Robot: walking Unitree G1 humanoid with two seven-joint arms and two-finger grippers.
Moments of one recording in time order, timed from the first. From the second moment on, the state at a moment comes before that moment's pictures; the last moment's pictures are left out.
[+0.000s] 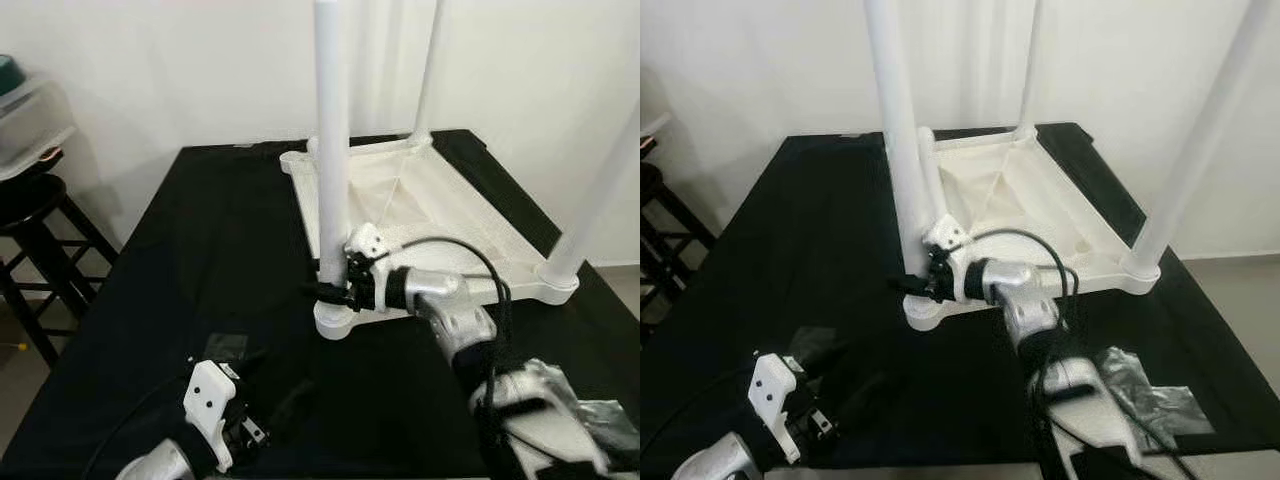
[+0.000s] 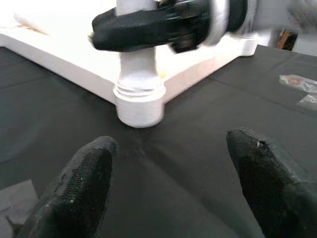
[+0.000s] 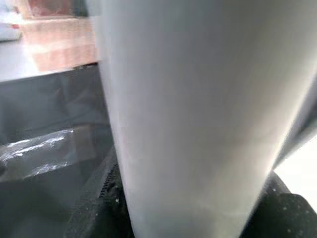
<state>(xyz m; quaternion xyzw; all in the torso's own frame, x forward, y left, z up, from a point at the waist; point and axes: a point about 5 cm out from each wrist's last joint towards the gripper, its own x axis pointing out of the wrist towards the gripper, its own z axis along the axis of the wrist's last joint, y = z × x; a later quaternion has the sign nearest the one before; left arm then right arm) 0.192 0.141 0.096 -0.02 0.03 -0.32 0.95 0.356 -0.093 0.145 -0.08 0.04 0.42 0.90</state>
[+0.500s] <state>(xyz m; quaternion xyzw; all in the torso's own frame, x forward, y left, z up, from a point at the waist) 0.194 0.142 0.102 -0.02 0.02 -0.33 0.94 0.335 -0.065 0.141 -0.05 0.02 0.21 0.98</state>
